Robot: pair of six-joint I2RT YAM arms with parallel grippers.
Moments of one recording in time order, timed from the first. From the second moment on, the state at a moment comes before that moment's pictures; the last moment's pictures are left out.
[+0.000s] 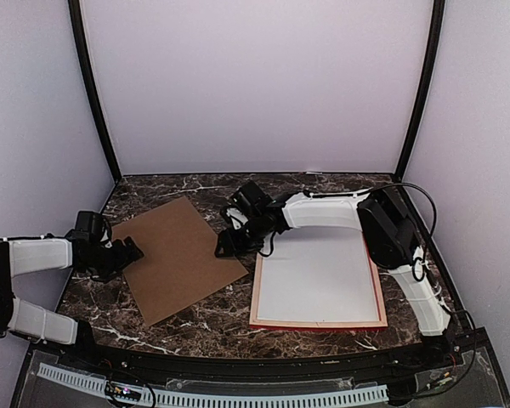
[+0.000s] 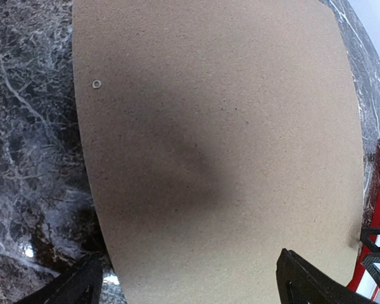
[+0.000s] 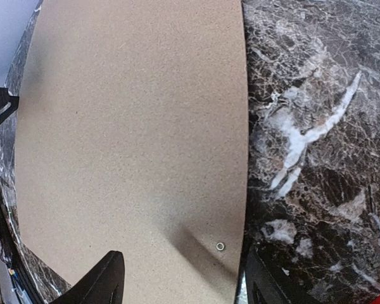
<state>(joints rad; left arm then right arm) -0.01 1.24 0.48 -0.23 0.18 -0.64 0.89 2.38 1.90 -0.47 -0.33 0.43</state>
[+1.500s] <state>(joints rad) 0.01 1.02 0.59 -0.06 0.57 -0.67 0.91 2.28 1.63 -0.19 -0.43 0.49</state>
